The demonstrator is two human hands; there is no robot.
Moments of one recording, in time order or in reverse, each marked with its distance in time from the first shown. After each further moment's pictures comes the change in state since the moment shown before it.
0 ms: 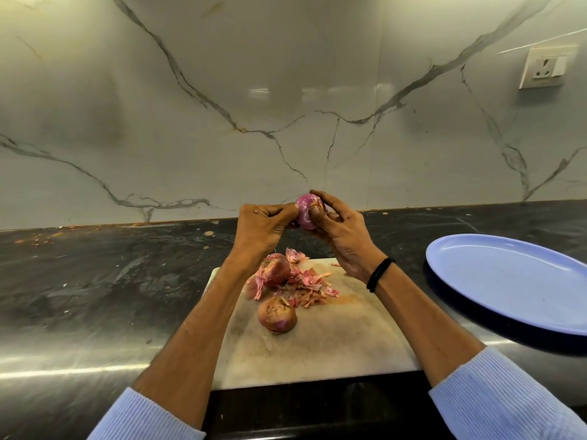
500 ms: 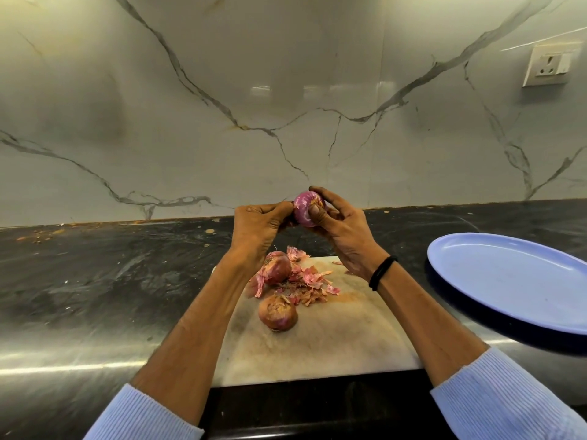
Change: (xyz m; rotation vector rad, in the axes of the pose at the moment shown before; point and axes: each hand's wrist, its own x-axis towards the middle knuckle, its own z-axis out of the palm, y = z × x) left_hand -0.003 0.006 0.000 -0.226 0.089 -0.205; right_hand -0.005 -0.006 0.003 -0.042 -0.044 -0.034
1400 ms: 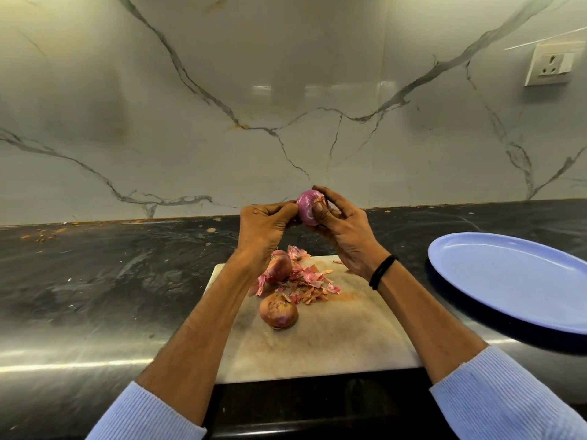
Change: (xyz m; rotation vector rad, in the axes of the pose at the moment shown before) left_hand -0.005 -0.003 0.004 0.062 -0.033 0.087; right_hand 0.002 0.003 -0.002 0.095 0.033 0.039
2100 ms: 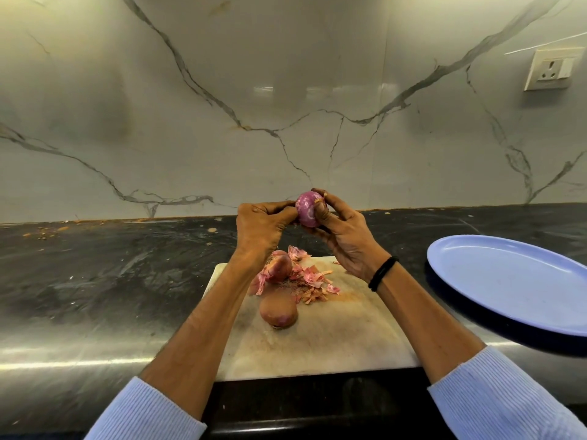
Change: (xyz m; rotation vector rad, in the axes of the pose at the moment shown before) left_hand 0.003 -0.002 -0.005 0.153 0.037 0.092; right_hand -0.002 -0.003 0.004 0.146 -0.029 0.079
